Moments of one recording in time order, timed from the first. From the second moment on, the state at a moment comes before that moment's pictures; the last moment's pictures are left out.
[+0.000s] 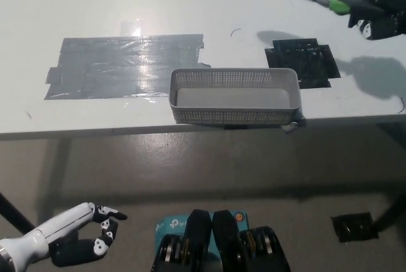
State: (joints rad) left_arm -0.08 0.45 0.06 -0.48 0.42 0.46 -0.98; right_arm -1.01 -0.52 0.14 0.47 -0.65 0.15 0.71
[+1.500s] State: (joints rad) left_arm -0.06 0.45 0.08 -0.49 0.46 0.46 -1.01; right_arm -0.94 -0.47 0.52 0.69 -0.78 0.27 0.45
